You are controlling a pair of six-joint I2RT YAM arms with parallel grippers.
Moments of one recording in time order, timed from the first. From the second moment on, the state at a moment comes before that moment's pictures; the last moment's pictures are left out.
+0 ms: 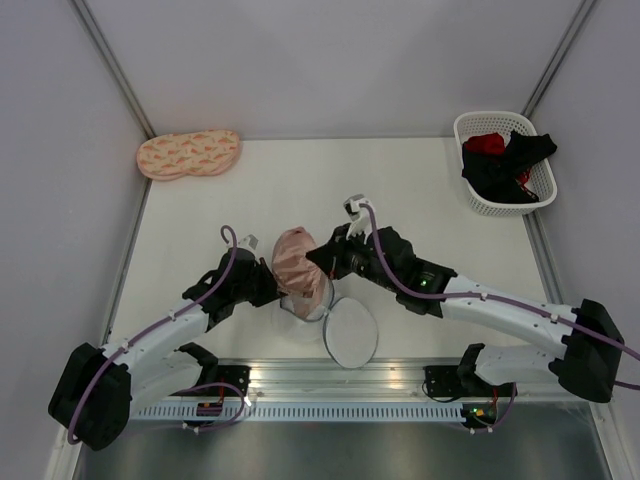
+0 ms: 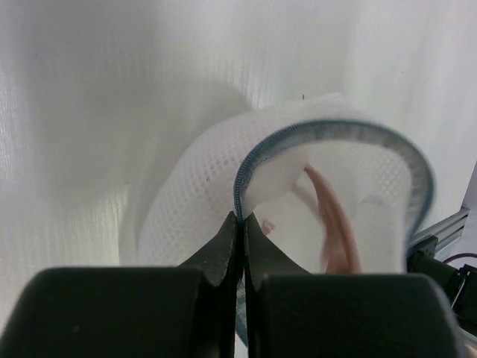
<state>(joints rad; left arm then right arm) -0.53 1.00 0.40 -0.15 0.13 -0.87 1.01 1.26 0.86 0.13 -0.01 0.60</state>
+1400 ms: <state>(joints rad) -0.53 0.77 0.40 -0.29 0.15 -0.89 0.11 1.81 2.12 -0.28 0.82 0.31</state>
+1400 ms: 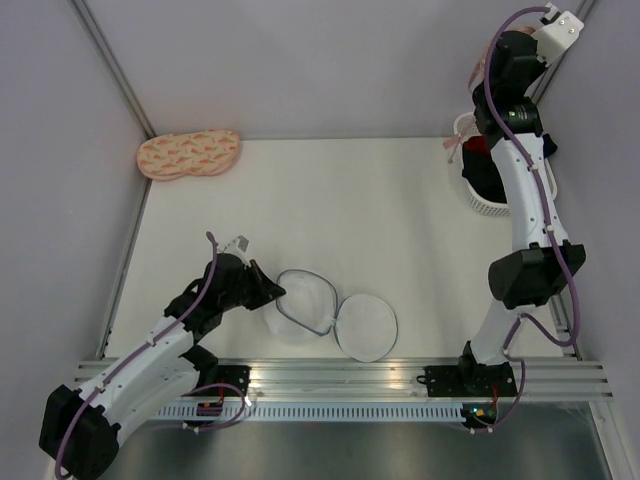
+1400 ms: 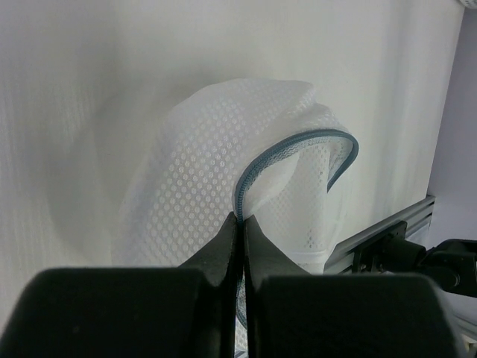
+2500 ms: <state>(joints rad) -0.53 0.78 0.36 -0.36 0.16 -0.92 -0.33 2.18 2.32 -0.26 0.42 0.50</state>
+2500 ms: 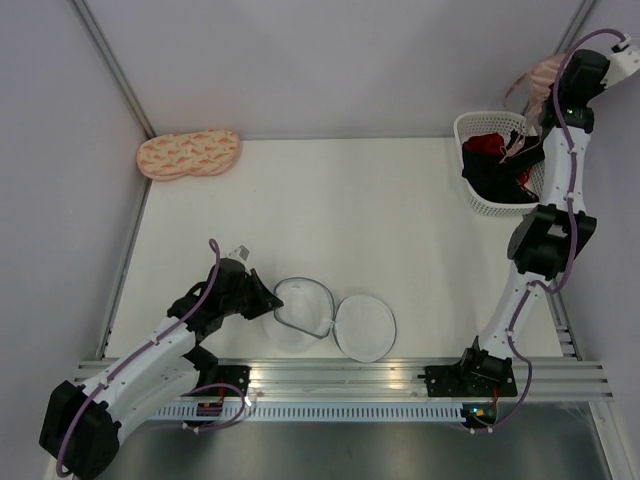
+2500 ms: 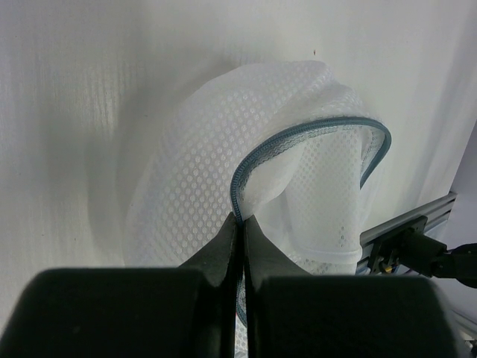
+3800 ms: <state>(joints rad) -0.53 0.55 0.29 -0.31 0.18 -0.98 0.59 0.91 0.80 -0.51 0.37 0.76</state>
